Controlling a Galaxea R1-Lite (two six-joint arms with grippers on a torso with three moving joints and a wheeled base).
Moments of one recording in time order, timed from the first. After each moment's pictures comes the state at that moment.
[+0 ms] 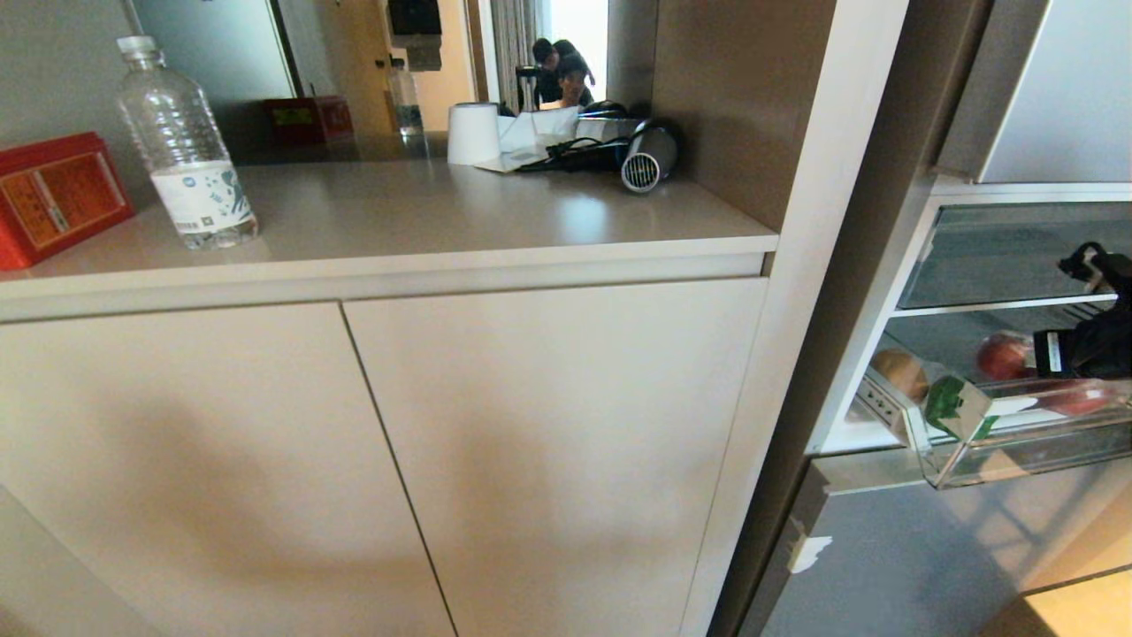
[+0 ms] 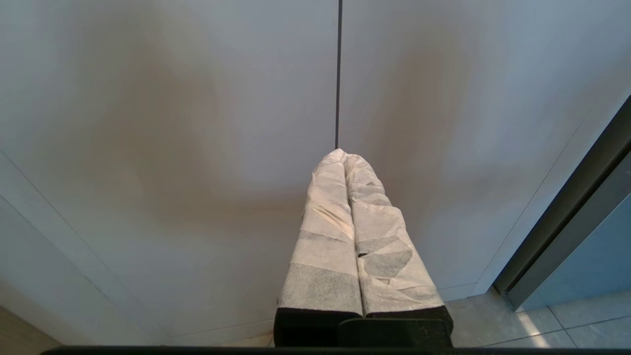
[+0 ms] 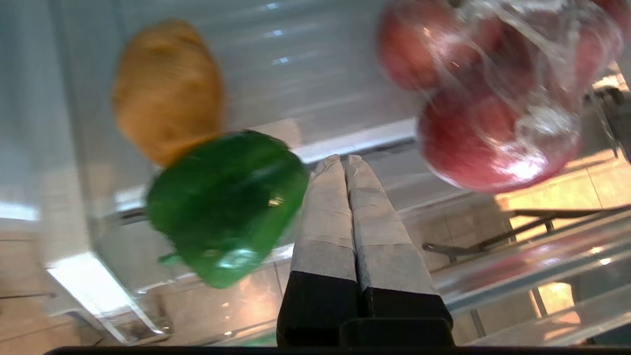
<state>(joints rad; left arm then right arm) 0.00 0.00 -0.02 0.05 0.00 0.01 -0.46 1.93 -1.38 0.05 0.16 -0.23</state>
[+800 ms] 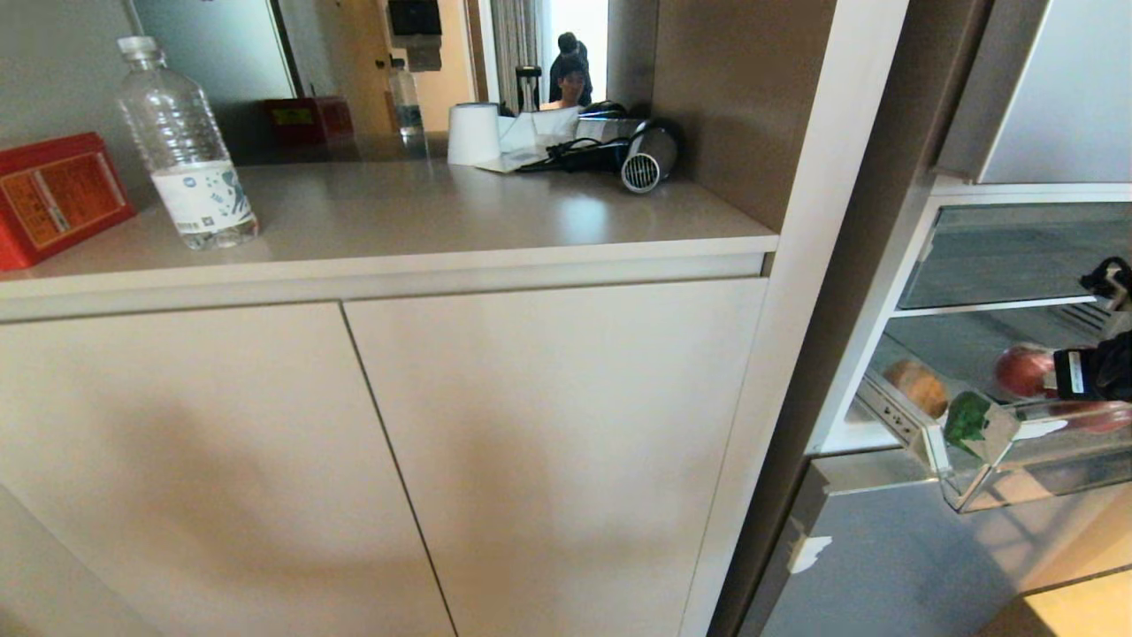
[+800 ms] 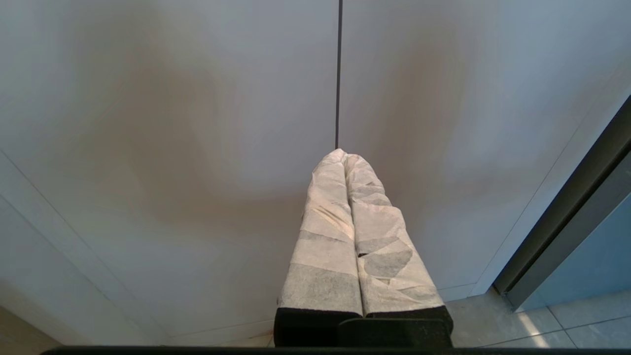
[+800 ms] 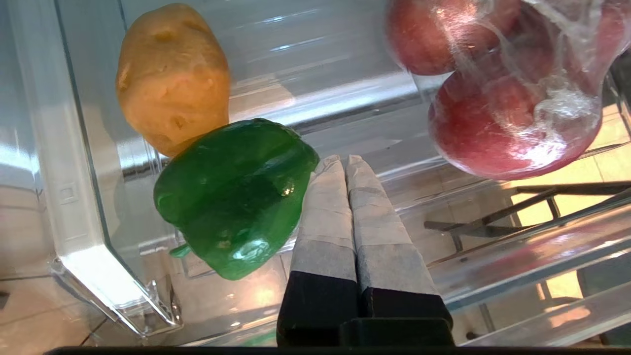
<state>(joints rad) 0.00 0.00 -0.02 0.05 0.00 0.01 -0.49 1.84 -1.25 0.05 0.16 -0.23</state>
